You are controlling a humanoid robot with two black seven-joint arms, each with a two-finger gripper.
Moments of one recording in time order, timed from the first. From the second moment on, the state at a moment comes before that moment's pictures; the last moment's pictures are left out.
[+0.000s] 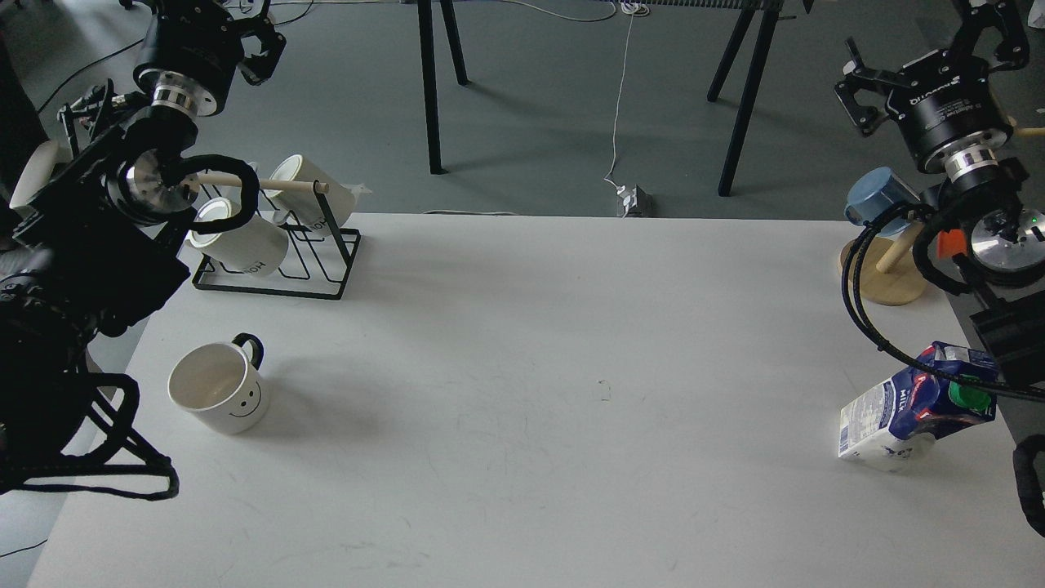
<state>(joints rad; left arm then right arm) -1.08 0.23 -0.65 -0.28 -0.16 -0.46 -0.37 0.80 -0.41 0.99 0.63 0.25 0.49 0.12</state>
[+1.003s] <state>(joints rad) -0.95 1.07 -0.35 -1.21 0.54 -0.49 -0.26 0.76 -0.42 1.02 0.68 0.25 0.49 0.13</state>
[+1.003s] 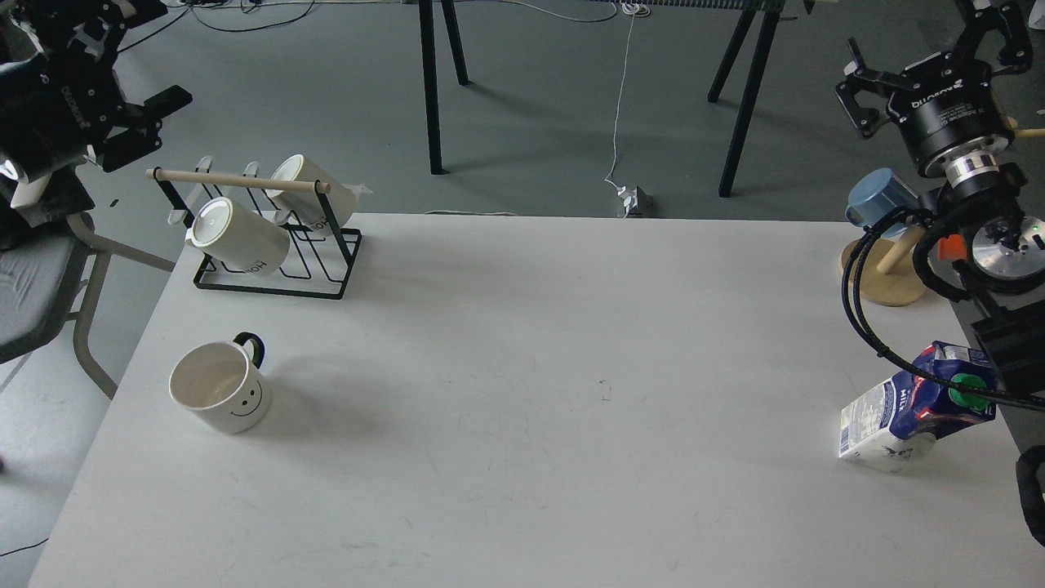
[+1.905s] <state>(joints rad) -0.56 0.95 -0.33 -1.00 1.78 -0.09 -0.27 0.73 -0.45 1.02 0.68 0.25 0.49 0.13</state>
